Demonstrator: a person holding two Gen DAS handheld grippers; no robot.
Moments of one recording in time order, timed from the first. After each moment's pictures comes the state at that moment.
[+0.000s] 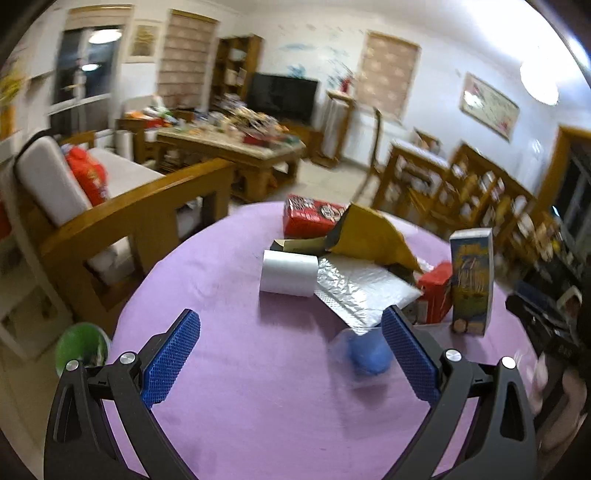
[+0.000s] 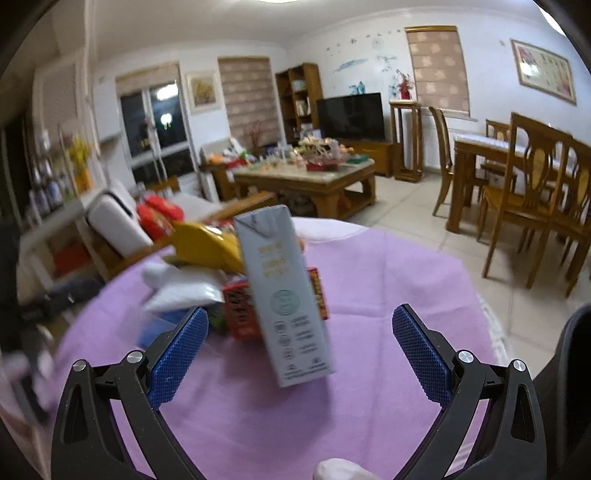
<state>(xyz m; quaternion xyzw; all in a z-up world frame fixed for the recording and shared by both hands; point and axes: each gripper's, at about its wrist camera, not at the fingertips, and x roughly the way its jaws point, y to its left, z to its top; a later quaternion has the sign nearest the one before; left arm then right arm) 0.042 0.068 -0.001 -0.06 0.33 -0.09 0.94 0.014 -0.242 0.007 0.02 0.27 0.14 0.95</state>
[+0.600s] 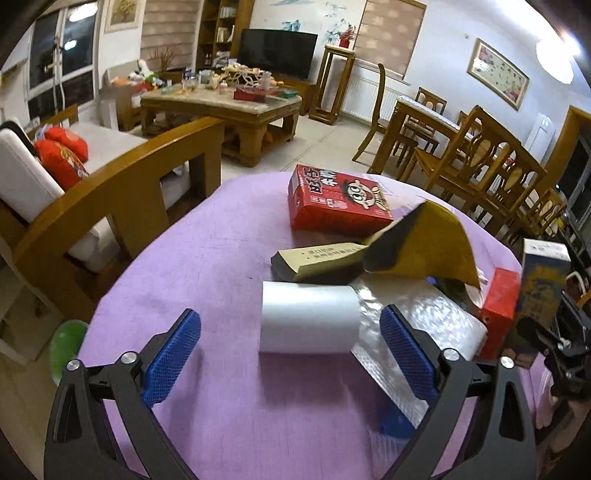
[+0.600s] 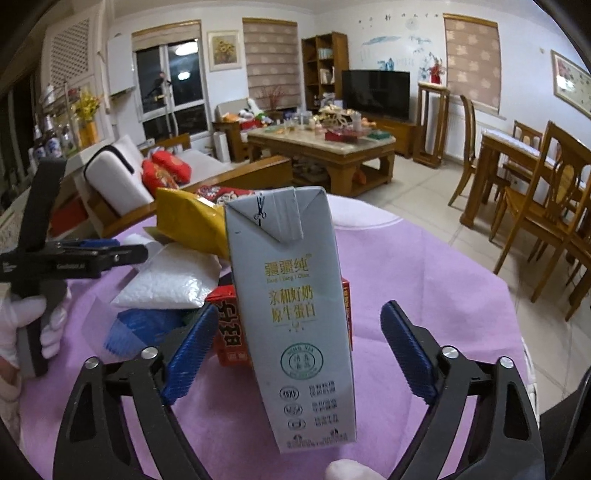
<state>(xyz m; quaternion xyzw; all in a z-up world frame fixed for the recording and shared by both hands) 0.128 0.063 -0.034 -0.06 0.42 -0.10 0.90 0.084 -0.192 -0.007 -0.03 0.34 0.16 0.93</state>
